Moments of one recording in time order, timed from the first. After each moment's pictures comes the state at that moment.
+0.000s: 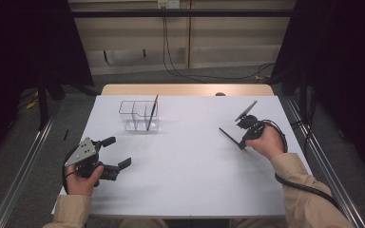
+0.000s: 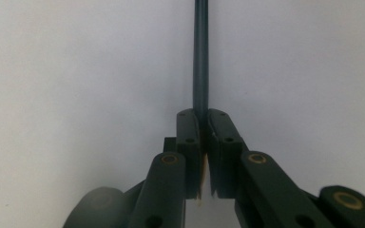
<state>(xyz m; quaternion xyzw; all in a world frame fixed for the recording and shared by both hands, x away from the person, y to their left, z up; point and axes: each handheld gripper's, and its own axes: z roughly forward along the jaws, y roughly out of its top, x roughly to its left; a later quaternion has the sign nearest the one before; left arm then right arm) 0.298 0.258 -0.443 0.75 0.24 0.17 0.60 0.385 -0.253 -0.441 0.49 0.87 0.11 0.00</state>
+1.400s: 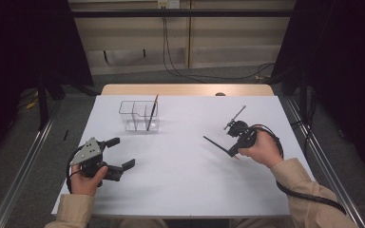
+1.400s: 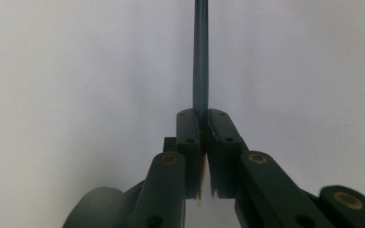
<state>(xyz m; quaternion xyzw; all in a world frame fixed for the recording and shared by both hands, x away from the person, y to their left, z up) 0.300 0.249 -0.445 0.76 0.24 0.15 0.59 0.355 -0.213 -0.421 0.38 0.91 0.14 -0.01</state>
